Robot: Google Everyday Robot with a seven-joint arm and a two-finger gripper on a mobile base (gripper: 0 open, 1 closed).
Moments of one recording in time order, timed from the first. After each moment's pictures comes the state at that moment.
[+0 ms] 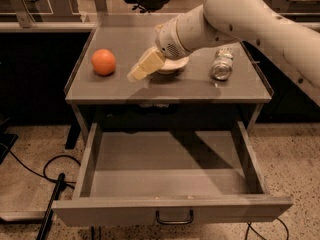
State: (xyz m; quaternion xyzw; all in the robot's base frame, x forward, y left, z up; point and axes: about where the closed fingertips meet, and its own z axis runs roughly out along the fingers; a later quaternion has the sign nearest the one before) arm 0.659 0.039 0.923 -0.55 0.69 0.17 0.44
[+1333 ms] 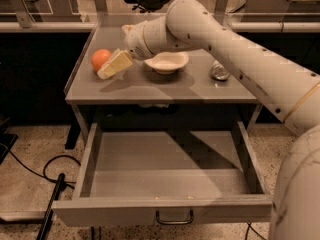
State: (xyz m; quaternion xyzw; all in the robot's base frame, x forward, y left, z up) arm 0.709 0.130 0.904 -0.56 0.64 0.22 0.49
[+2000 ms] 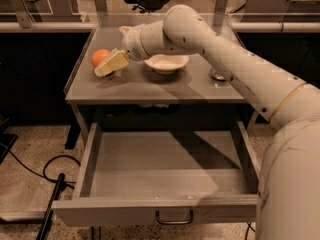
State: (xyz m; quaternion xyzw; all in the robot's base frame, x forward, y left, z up) arm 0.730 0.147 0.895 -0.54 0.63 0.25 0.50
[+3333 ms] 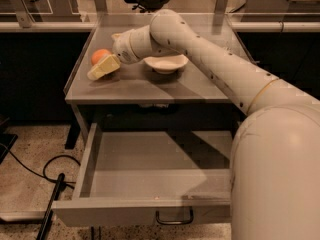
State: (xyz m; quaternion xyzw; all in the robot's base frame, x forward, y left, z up) arm 0.749 0.177 0.864 -0.54 0.64 0.26 0.47
